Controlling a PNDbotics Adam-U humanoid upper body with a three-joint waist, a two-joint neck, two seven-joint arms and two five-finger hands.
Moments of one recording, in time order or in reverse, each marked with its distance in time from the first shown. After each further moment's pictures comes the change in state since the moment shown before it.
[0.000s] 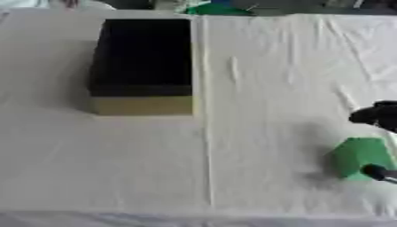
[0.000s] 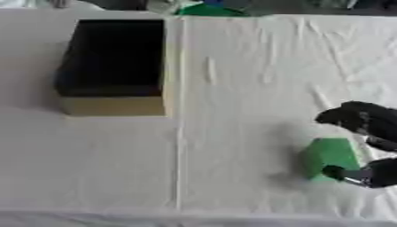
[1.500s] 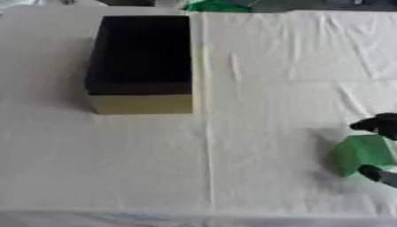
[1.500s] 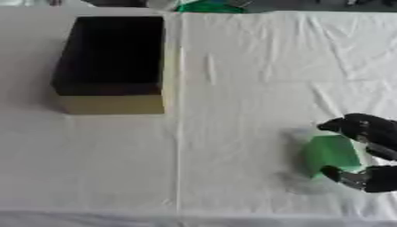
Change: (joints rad) left arm 0.001 -0.010 0.000 0.000 0.002 0.009 -0.017; right arm 0.015 0.030 -0.029 -0.011 -0.128 0.083 0.089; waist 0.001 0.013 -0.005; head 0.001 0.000
